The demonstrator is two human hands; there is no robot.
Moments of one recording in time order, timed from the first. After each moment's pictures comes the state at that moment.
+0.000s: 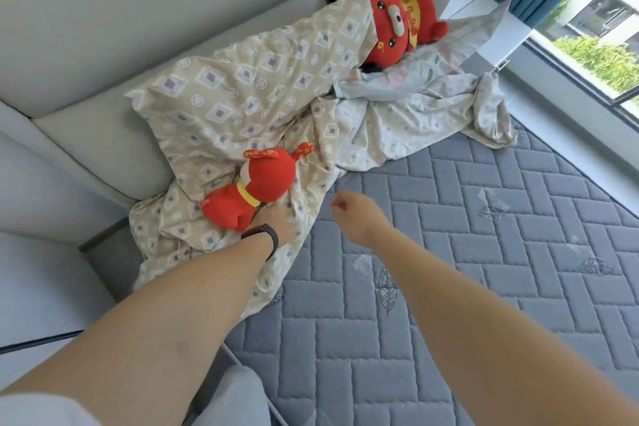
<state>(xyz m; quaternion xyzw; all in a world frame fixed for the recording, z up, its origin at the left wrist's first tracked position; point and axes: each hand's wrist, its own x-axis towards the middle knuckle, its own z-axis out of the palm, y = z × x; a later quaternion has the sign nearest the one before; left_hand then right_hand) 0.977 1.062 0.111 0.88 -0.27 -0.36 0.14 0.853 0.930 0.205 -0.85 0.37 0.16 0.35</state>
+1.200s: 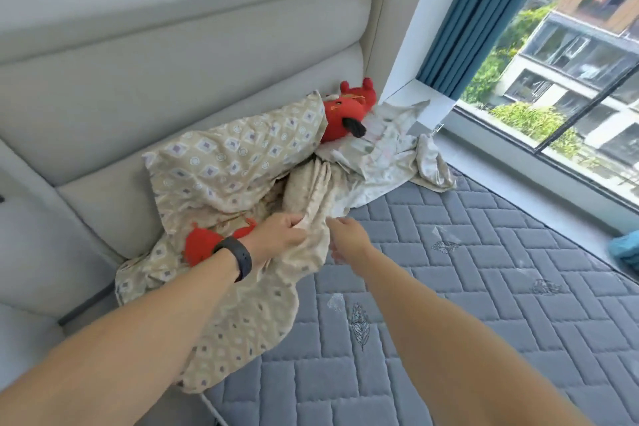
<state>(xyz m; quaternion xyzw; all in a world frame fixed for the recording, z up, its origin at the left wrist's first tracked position) 0.910 1.066 0.305 0.68 -0.37 -0.47 0.42 0.778 0.943 0.299 -0.63 0.52 -0.01 0.58</state>
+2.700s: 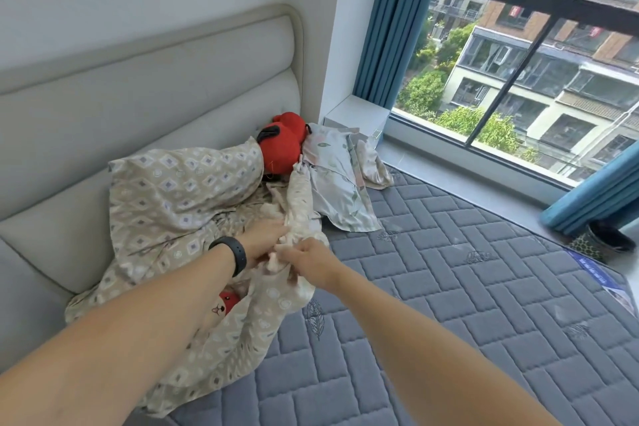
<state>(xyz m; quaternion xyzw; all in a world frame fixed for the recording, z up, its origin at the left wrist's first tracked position) 0.775 1.016 0.343 0.71 -0.29 -0.50 0.41 0.614 0.979 0.371 -0.75 0.36 0.00 0.55</state>
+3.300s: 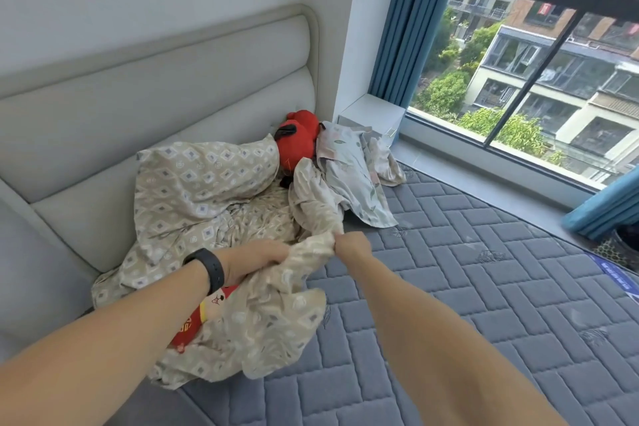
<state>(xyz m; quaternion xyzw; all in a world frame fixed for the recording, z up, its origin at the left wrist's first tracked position) 0.734 1.100 0.373 0.62 -0.31 -0.64 0.35 0.586 0.929 0.322 -0.67 0.61 -0.01 0.42</state>
